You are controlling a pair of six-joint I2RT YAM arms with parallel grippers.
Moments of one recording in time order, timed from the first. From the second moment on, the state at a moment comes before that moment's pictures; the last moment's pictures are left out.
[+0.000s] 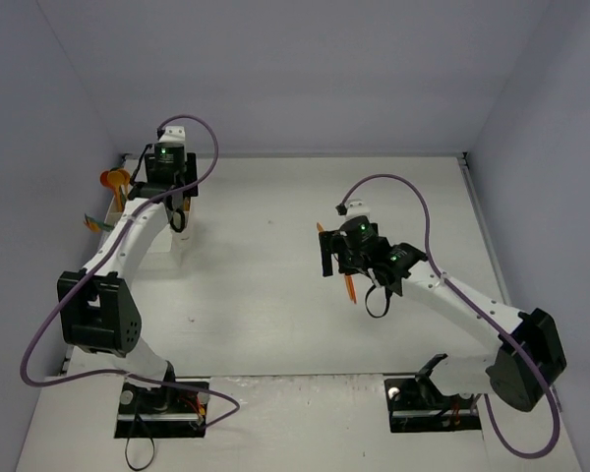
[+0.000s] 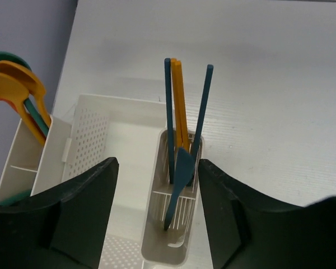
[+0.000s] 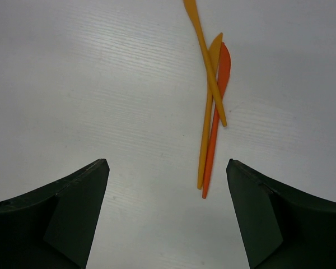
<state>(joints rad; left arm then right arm) -0.15 1.60 1.40 -0.38 -0.35 -0.06 0.69 1.27 0.92 -0.43 0.23 0.38</state>
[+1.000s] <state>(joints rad) -0.15 1.06 1.34 -0.84 -0.03 -0.32 0.54 1.90 1.28 -0.43 0.12 0.11</state>
